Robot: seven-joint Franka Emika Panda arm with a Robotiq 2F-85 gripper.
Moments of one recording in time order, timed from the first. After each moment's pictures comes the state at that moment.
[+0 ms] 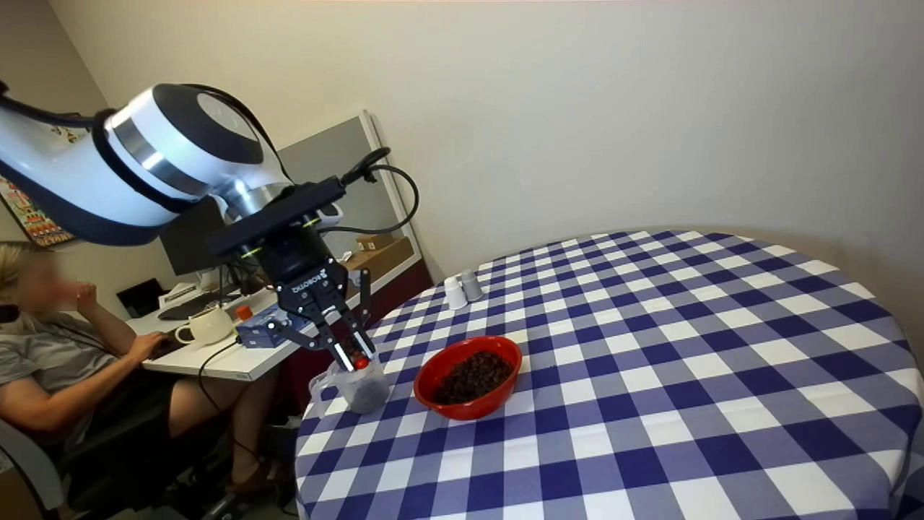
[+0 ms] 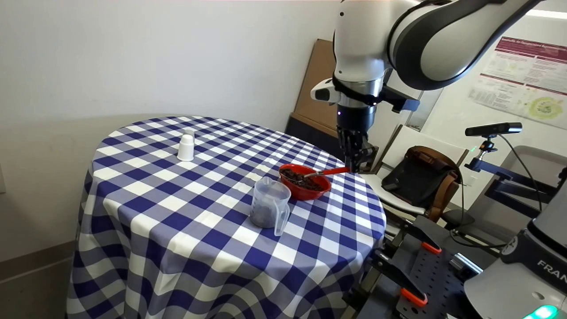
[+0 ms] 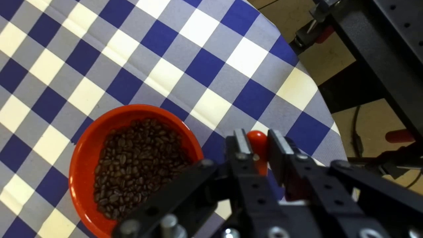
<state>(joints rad) 0.07 -0.06 0.07 -2.66 -0.59 2.31 -0.40</state>
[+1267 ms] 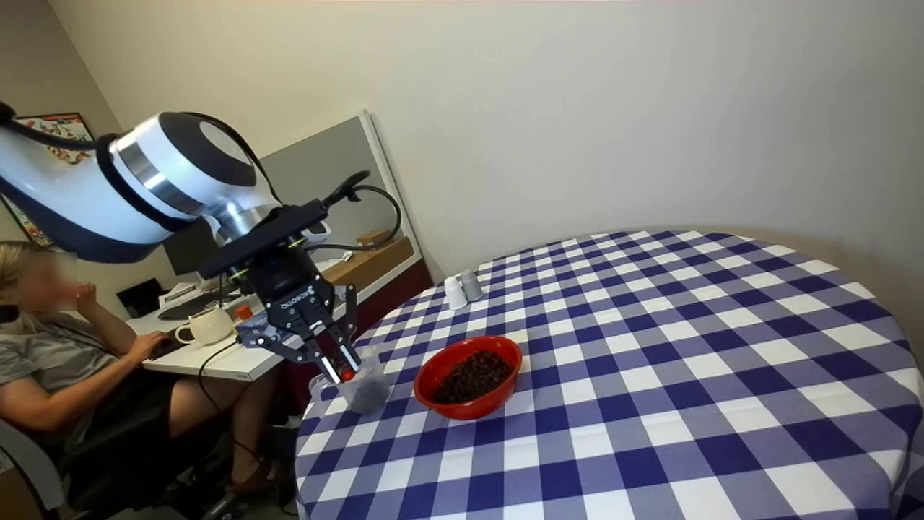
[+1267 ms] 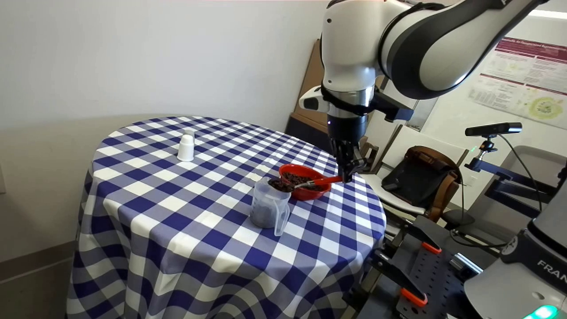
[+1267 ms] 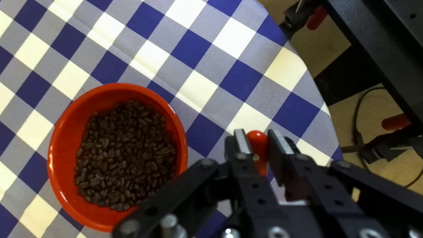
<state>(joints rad) 0.11 0.01 0.12 -2.64 -0.60 2.31 -0.30</state>
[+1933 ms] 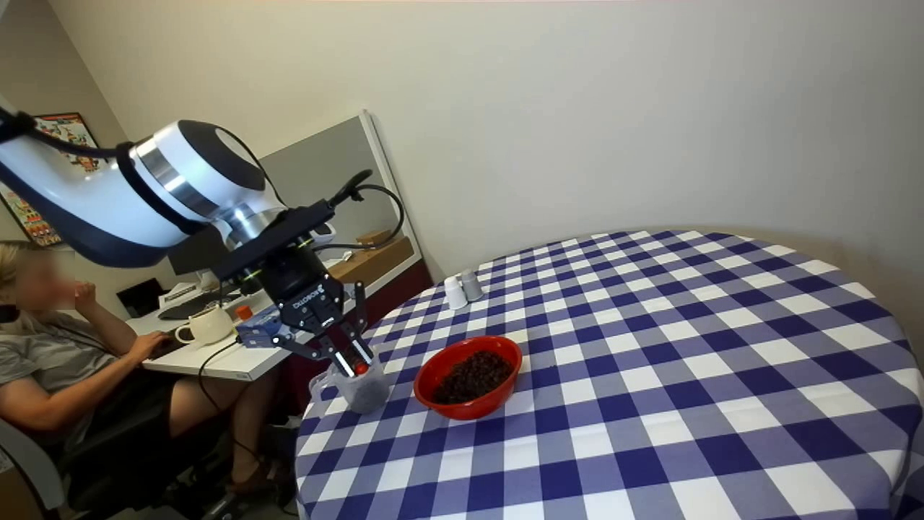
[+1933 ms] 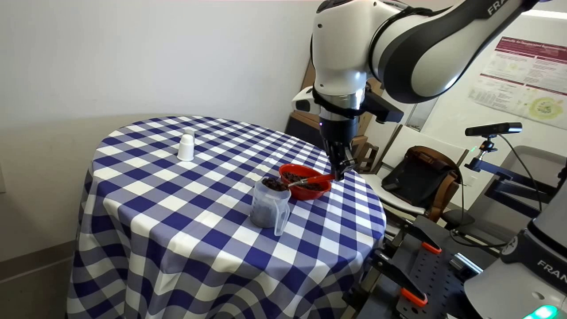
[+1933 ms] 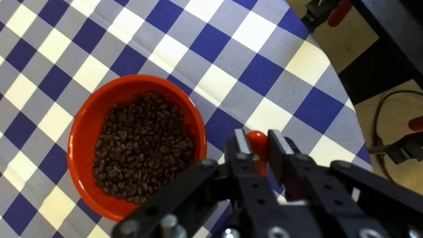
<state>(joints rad) 0.11 0.06 0.12 -2.59 -0.69 2.31 -0.23</state>
